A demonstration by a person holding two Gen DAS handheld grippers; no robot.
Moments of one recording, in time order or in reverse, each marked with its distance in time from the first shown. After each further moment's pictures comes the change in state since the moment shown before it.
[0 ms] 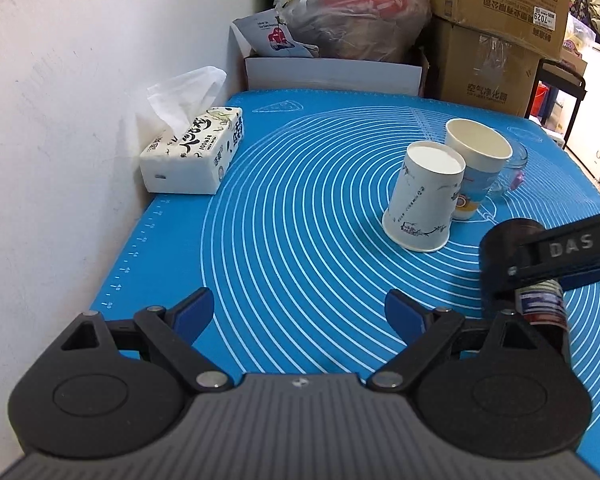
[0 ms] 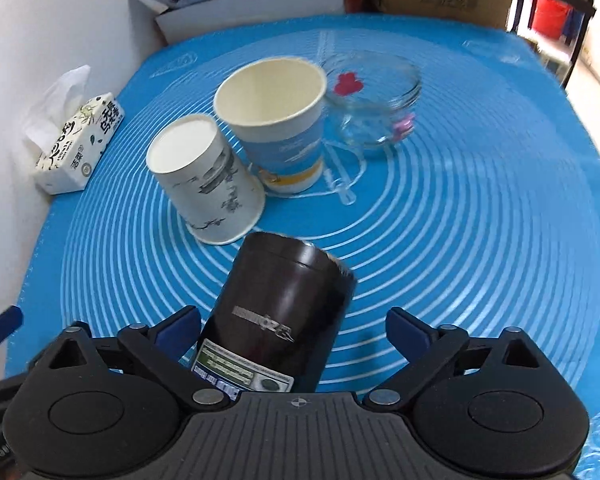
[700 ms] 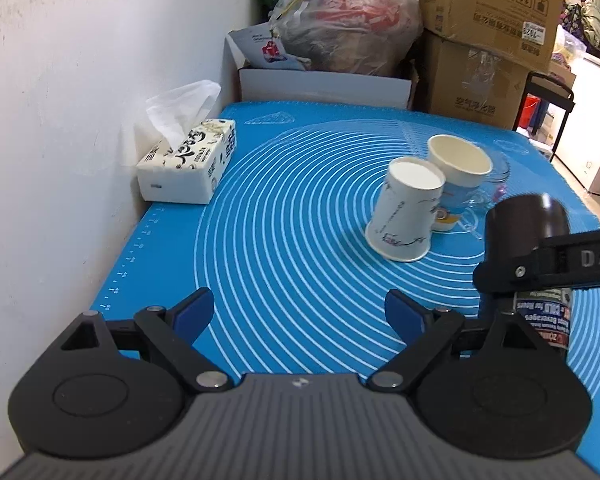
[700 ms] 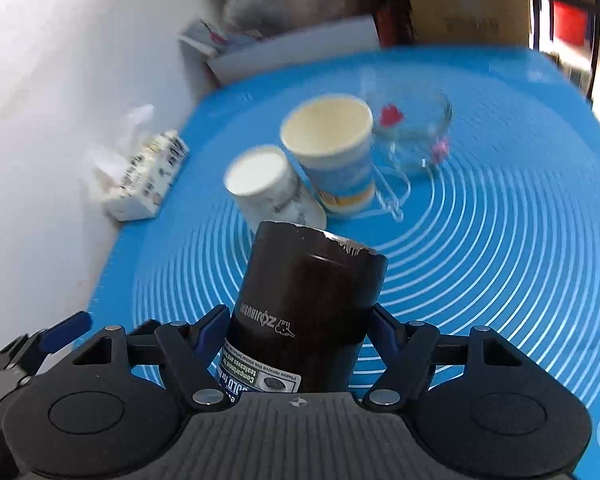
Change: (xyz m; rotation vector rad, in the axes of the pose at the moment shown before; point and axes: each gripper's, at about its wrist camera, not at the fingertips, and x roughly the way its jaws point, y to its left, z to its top) left arm -0.021 -0.004 0.003 -0.010 -0.031 -0.033; right arm -0.046 0.003 -0.031 -0.009 -0.164 0.157
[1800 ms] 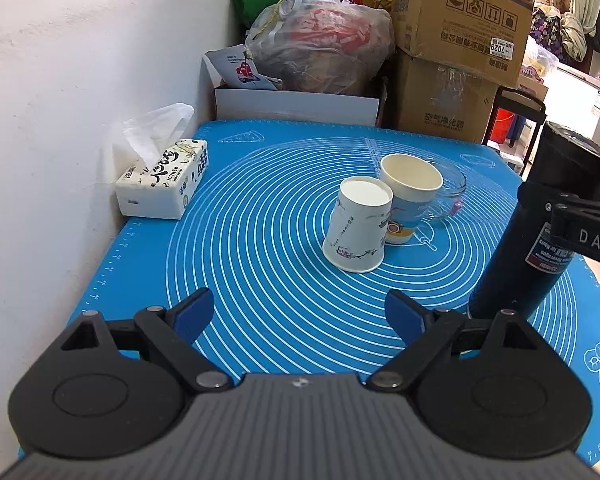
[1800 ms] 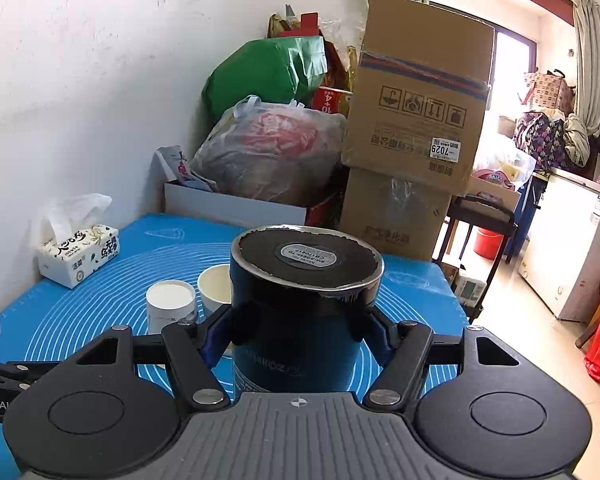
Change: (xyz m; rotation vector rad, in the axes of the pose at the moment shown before) left arm -0.024 -0.020 0.000 0.003 -0.043 -0.057; right arm -0.065 0.002 -0.015 -0.334 -0.501 -0.343
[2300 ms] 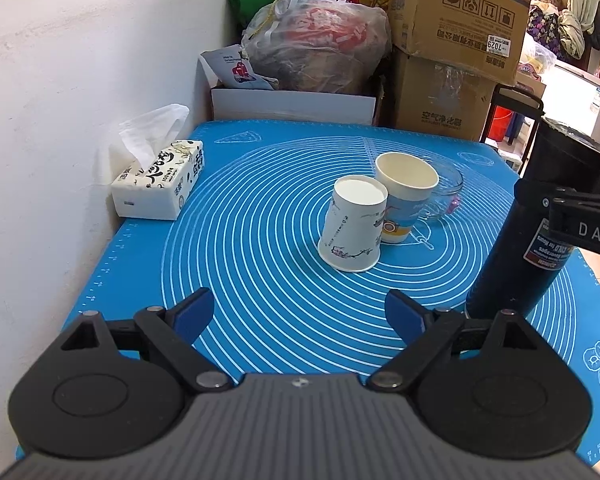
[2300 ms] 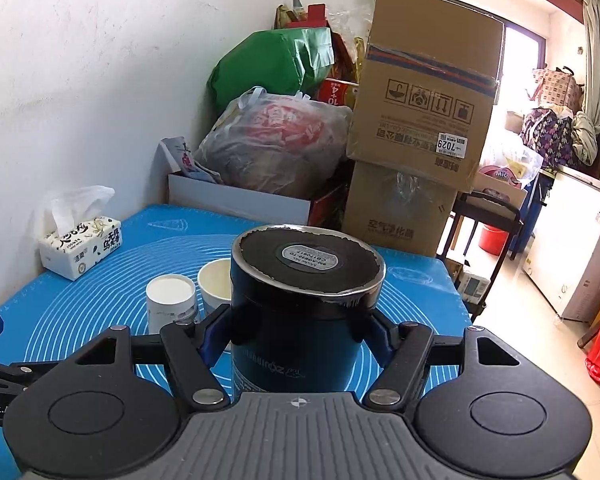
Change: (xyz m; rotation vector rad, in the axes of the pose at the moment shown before) left arm 0.001 -0.005 0.000 0.008 0.001 -0.005; right arm 0.003 -0.003 0.005 -0.020 0.030 0.017
